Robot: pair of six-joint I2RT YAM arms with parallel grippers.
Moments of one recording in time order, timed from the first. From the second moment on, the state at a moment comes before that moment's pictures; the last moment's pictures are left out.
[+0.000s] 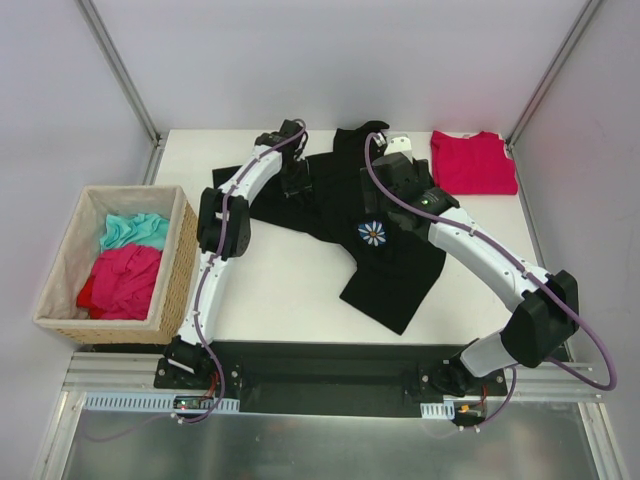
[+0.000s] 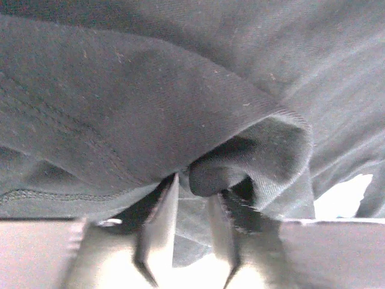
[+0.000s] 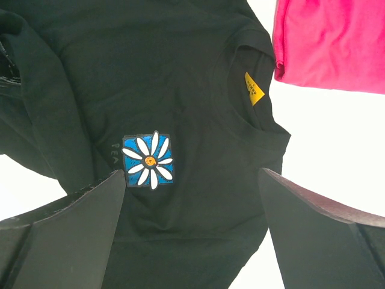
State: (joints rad) left arm -0.35 2.55 2.35 -1.02 0.26 -0.51; right arm 0.65 1.49 1.33 -0.55 0.57 0.21
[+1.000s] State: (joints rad) left arm -0.35 2.24 2.02 -0.99 0.25 -0.50; right arm 0.65 1.49 1.33 -0.55 0.58 0.21
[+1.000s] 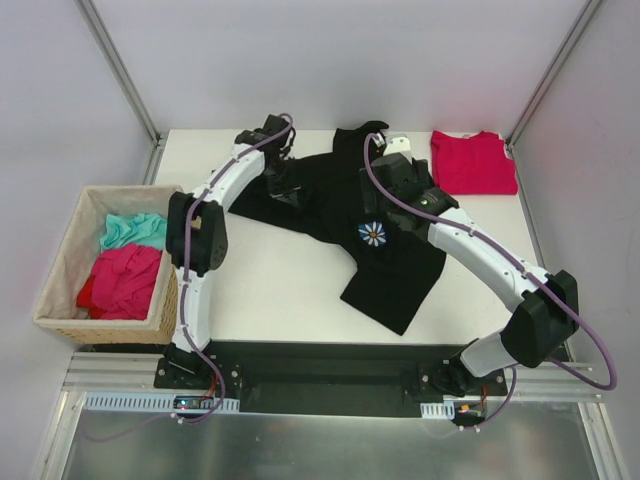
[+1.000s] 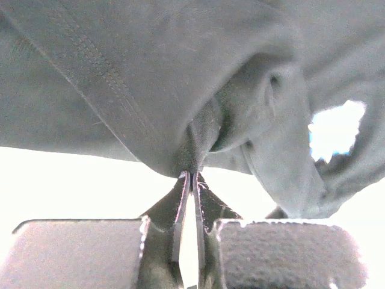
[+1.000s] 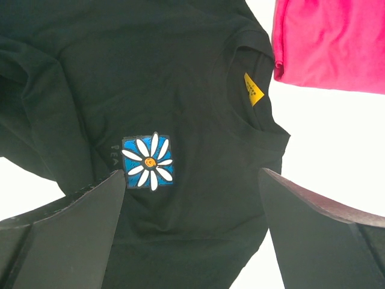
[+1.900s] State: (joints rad) left arm -0.37 1.17 1.14 -0.96 0.18 -0.49; right arm 0.73 1.49 1.33 -0.57 0.60 0.21
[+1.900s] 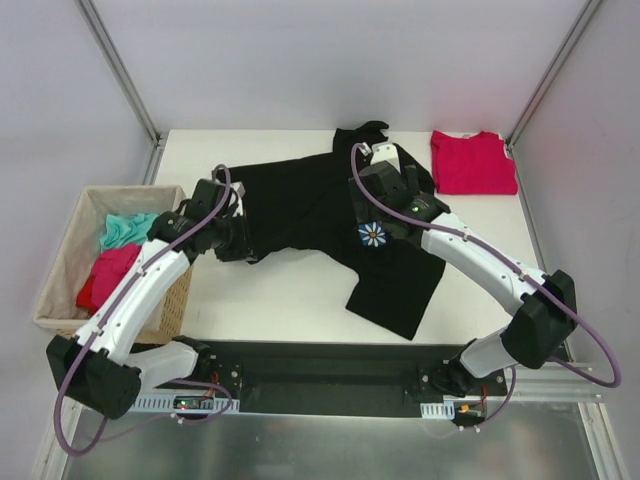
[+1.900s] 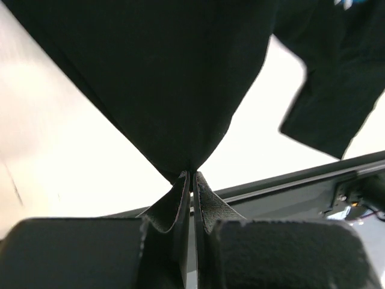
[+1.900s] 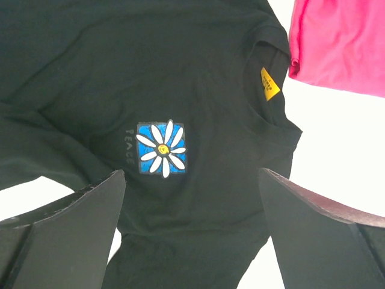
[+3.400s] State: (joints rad) left arm -0.37 1.13 1.20 -1.06 0.02 -0.60; right arm 0.88 1.31 0.84 -0.73 0.62 0.44
